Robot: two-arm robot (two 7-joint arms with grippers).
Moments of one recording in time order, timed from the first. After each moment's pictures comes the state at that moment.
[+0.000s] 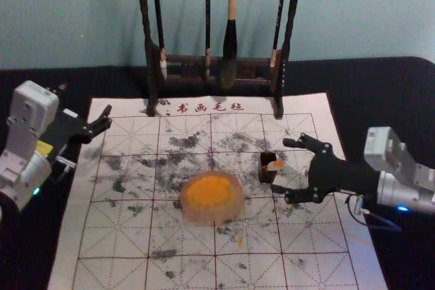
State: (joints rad) left arm -0.20 0.60 0.45 -1.41 -0.25 -0.12 0.03; right arm 0.35 0.61 -0.57 -1.21 0.29 -0.43 0.78
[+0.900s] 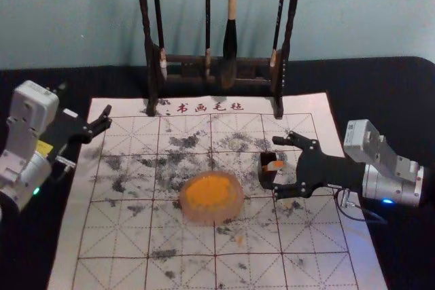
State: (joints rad) left arm -0.20 0.60 0.45 -1.41 -0.25 -0.12 0.03; right arm 0.41 0.54 -0.57 -1.11 0.24 -0.41 0.81
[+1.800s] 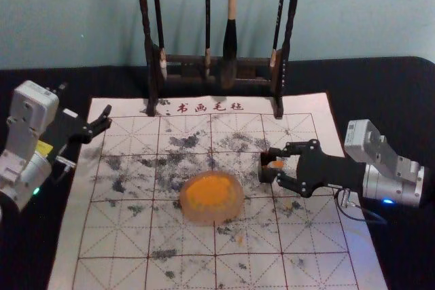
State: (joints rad) left arm -0.20 0.60 0.45 -1.41 -0.25 -0.12 0.03; right arm 0.41 0.54 -0.57 -1.11 0.24 -0.41 0.81
